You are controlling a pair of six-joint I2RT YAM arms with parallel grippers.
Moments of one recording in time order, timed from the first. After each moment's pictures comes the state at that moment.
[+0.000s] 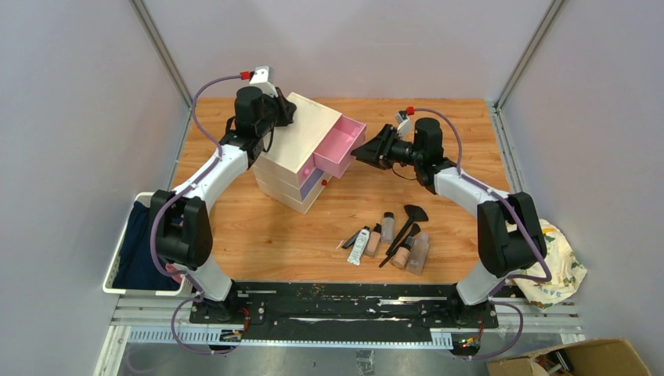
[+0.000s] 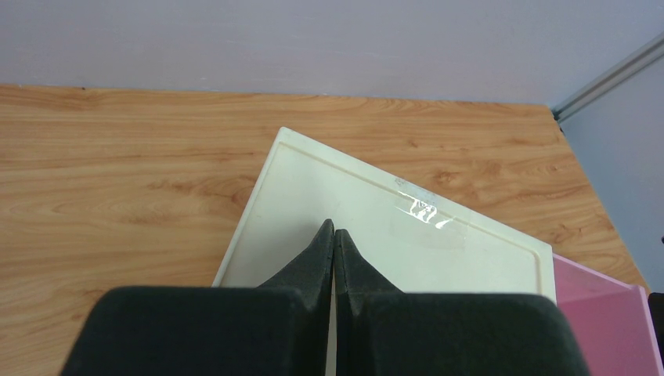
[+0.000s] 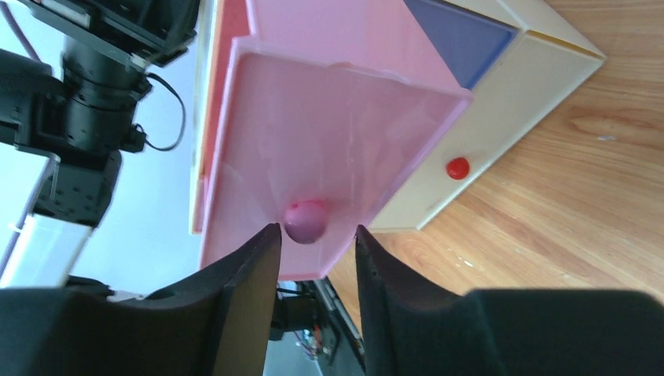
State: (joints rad) left arm -0.25 1.66 1.29 0.15 0.11 -0.34; right arm 0.31 1.61 1.01 0.36 -0.74 0.99
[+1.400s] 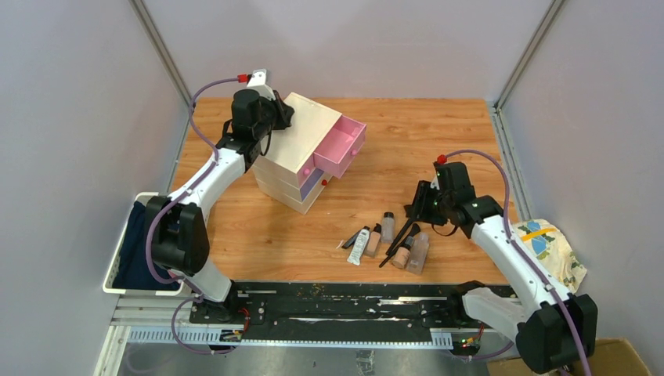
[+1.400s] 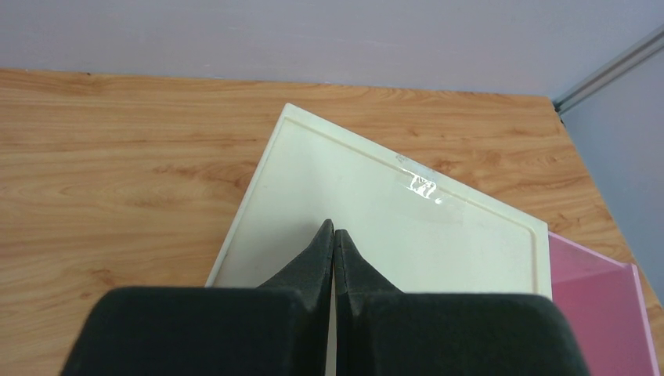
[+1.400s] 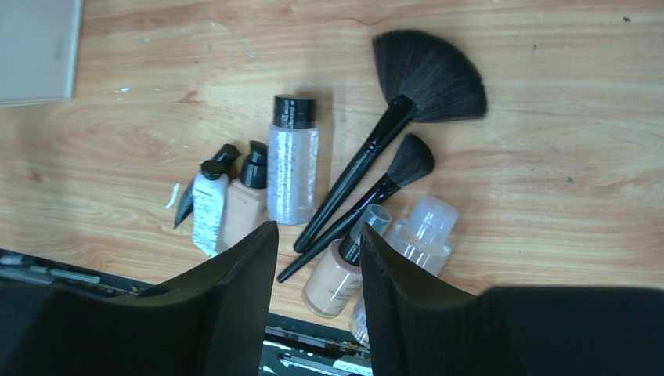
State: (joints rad) left arm -0.25 1.61 1.25 0.13 0.11 -0.34; right arm 0.31 0.99 0.79 -0.67 -0.12 0.46
